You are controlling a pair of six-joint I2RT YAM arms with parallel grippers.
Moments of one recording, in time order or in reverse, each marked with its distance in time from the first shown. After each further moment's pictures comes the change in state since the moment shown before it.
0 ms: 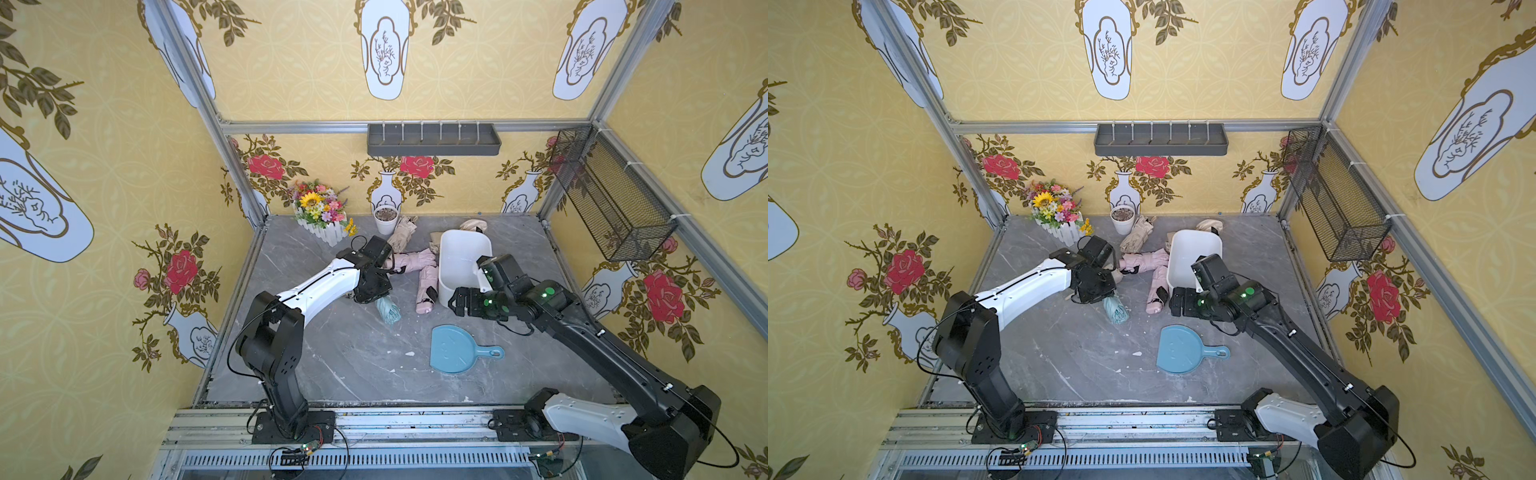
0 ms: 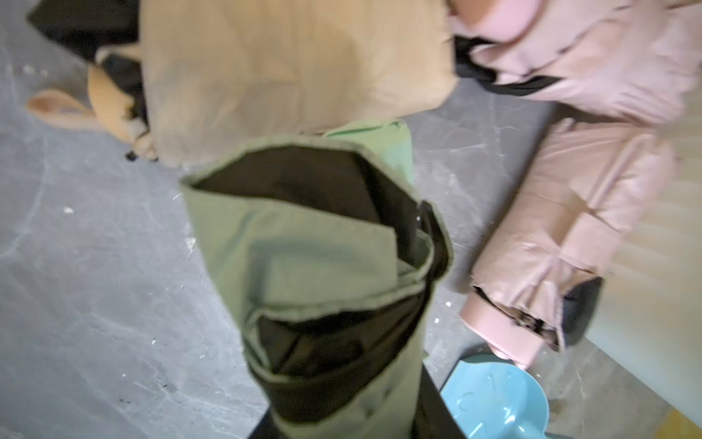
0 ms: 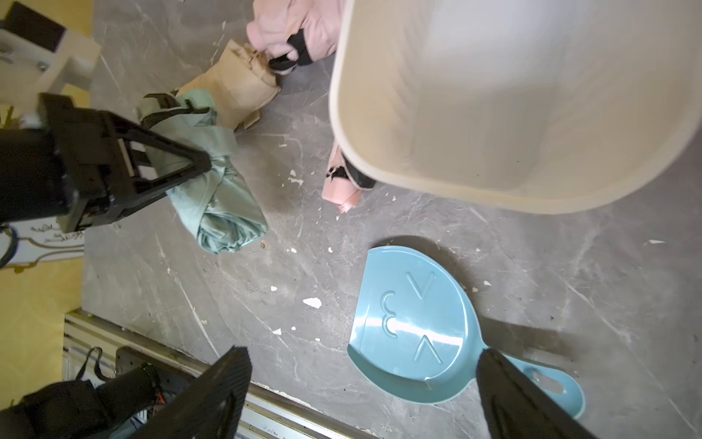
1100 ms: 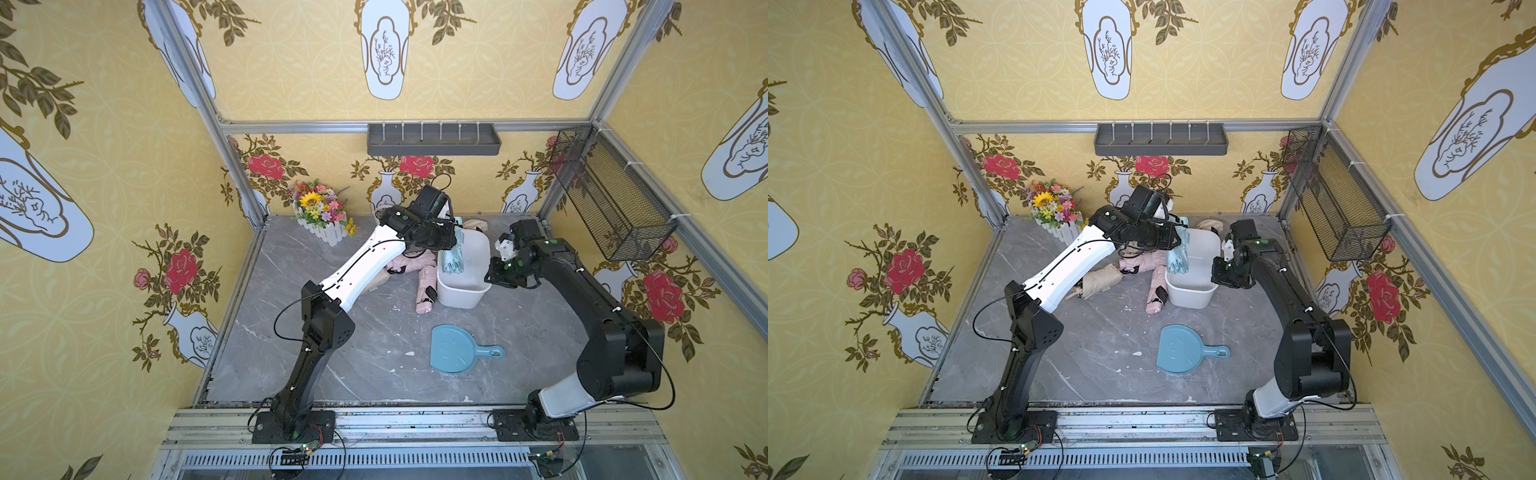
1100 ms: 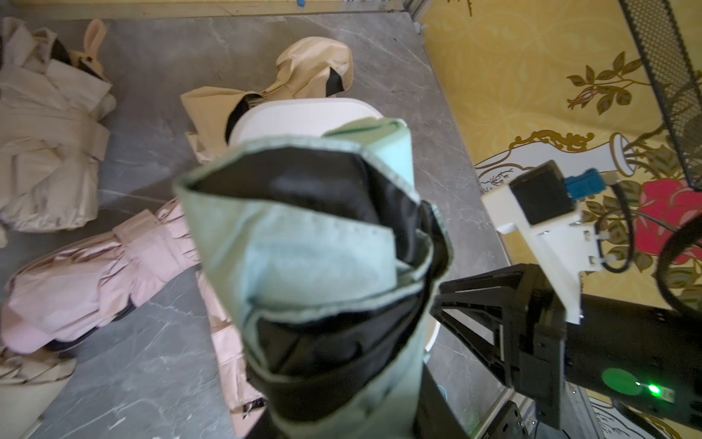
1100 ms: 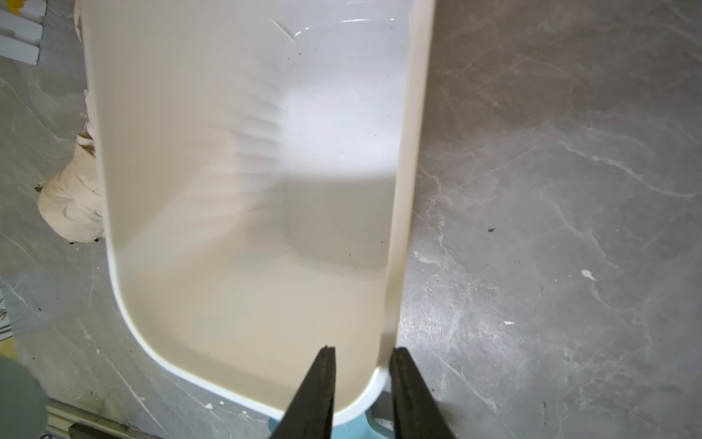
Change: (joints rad) left arm -0.166 0.466 1.003 -0.083 0.175 0.376; right arm -0.424 0.418 0.204 -0.016 -0.153 -0.359
